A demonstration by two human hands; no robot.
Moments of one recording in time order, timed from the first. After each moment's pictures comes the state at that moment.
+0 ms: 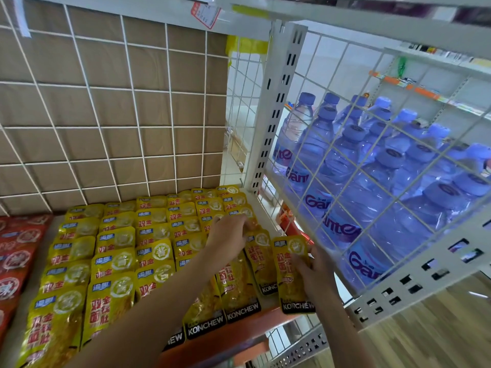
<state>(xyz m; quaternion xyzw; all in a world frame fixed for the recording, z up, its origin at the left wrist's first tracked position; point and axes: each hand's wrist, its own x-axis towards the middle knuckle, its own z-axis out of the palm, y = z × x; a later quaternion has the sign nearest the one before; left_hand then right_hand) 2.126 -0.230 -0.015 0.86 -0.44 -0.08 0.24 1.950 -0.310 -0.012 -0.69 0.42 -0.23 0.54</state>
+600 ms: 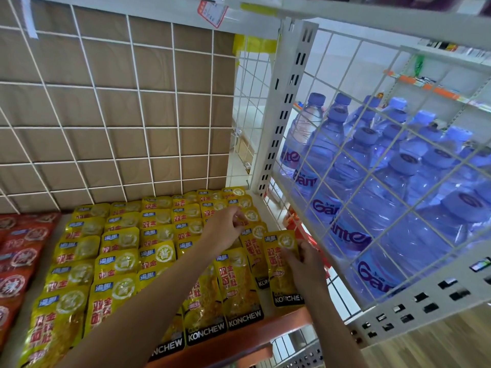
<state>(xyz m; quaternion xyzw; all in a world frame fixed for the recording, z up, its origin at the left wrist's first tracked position) 2.153 -0.227 -0.018 0.84 -0.37 -0.13 0.37 1.982 -0.316 -0.020 -0.74 0.40 -0.21 0.51</state>
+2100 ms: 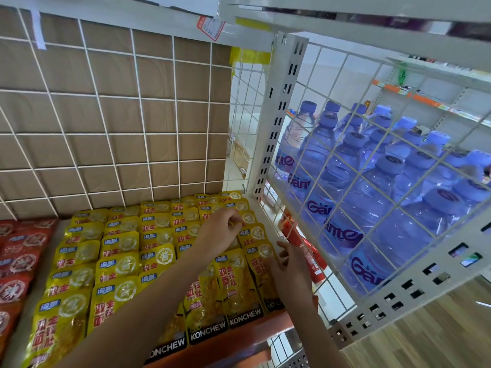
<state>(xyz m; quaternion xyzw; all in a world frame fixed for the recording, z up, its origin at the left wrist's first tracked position) 2.152 -0.217 -0.019 0.81 -0.40 -0.08 0.42 1.984 -0.295 -0.036 -0.81 0.39 -0.23 0.36</state>
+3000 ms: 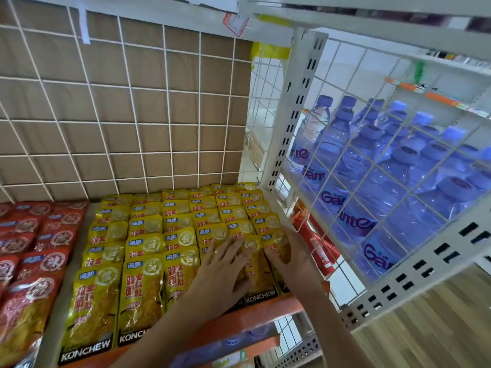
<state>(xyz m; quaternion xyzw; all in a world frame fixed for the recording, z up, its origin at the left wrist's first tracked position) 2.080 -0.118 -0.048 0.84 -0.53 0.04 0.08 1.981 -0.286 -0.041 -0.89 0.27 -0.22 0.30</state>
